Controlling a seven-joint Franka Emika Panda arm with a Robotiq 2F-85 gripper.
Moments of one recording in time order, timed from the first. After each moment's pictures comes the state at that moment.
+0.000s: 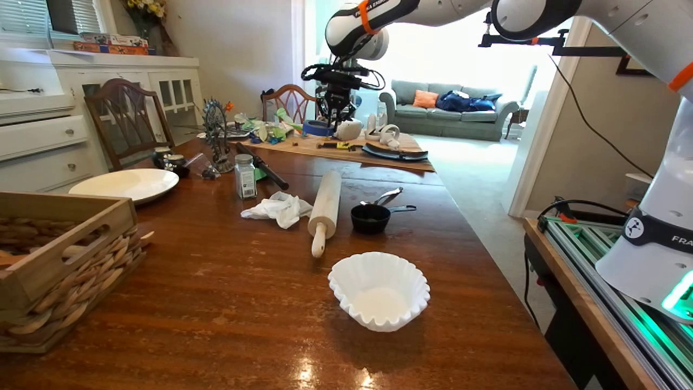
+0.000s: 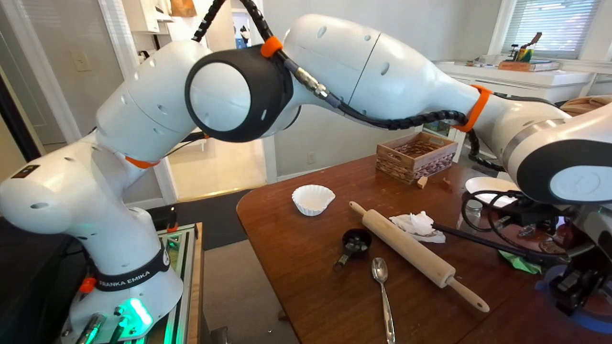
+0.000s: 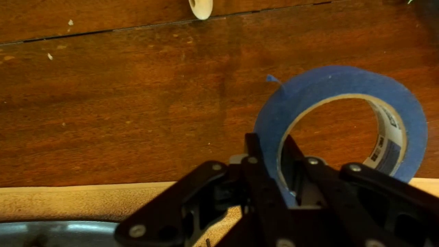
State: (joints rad) arm -0.34 0.91 -0.28 -1.02 0.29 2.06 0.89
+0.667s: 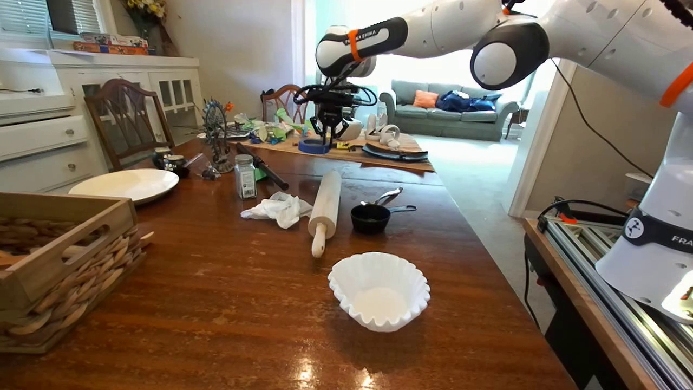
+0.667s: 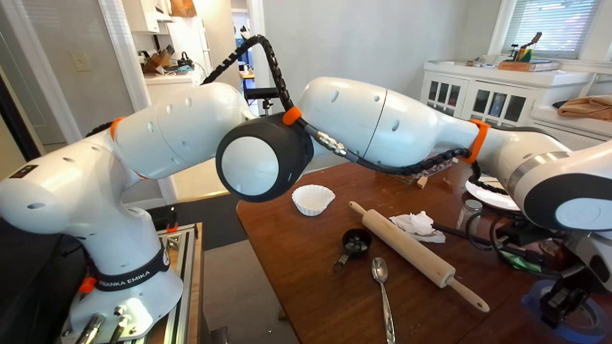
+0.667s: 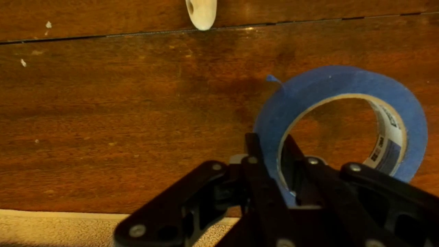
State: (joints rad) arm -0.37 1.16 -0.28 -0.68 0.29 1.90 0.90
